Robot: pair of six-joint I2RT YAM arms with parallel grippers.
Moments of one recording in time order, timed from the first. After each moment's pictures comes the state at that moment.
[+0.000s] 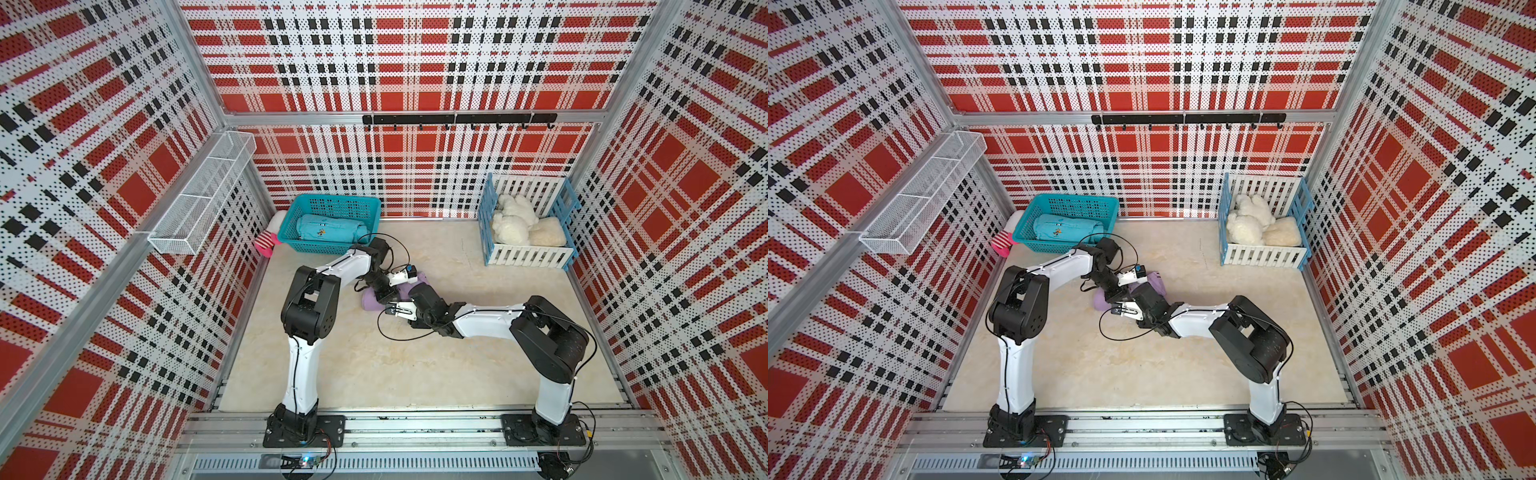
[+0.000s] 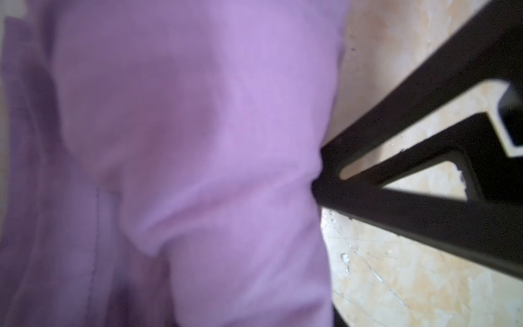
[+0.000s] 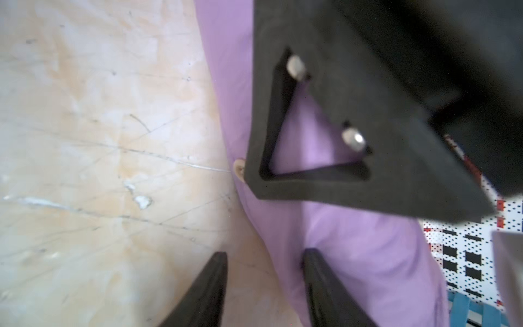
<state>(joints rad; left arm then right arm) -0.39 2.15 1.57 -0.90 0.50 0.88 0.84 1.86 1.00 0.06 0.24 -0.83</state>
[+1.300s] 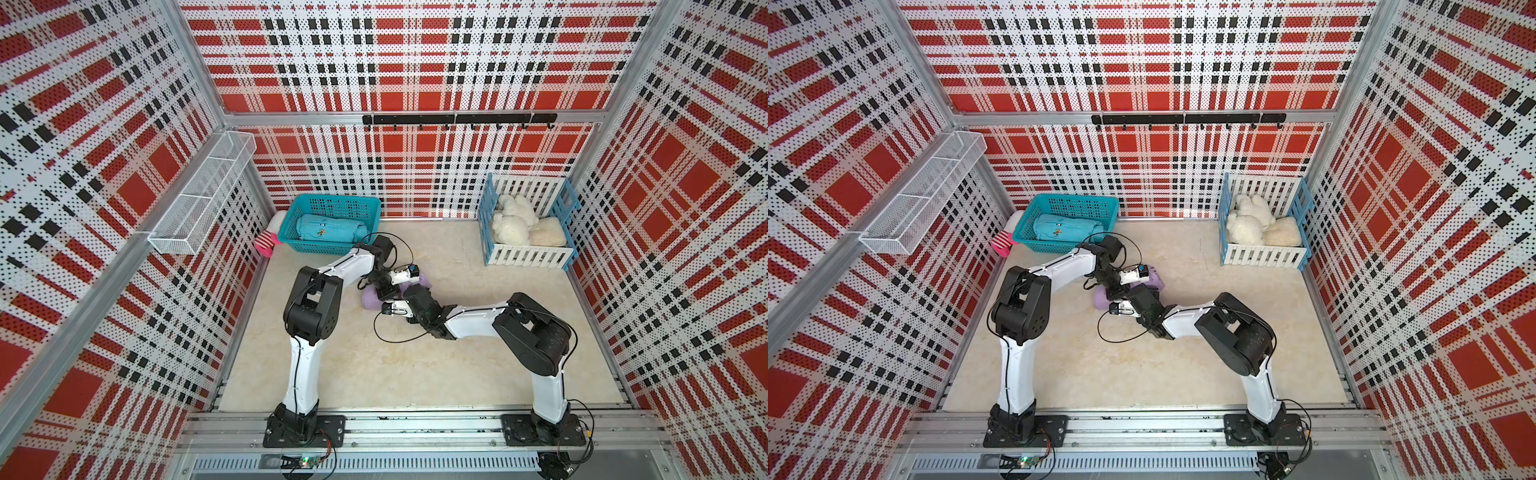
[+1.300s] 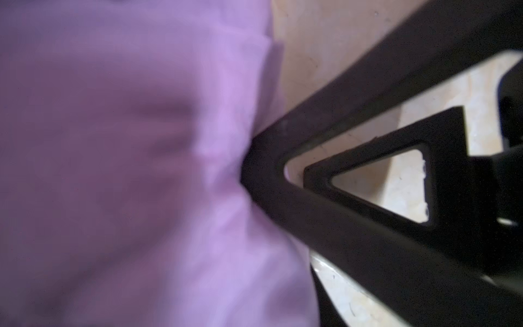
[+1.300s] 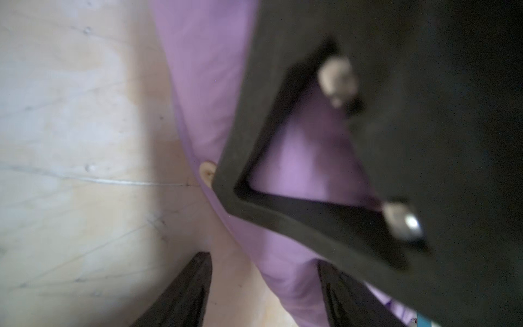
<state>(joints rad) -0.42 2.16 1.61 -0.90 0.42 0.87 0.85 1.98 1.03 0.27 0.41 -1.00</state>
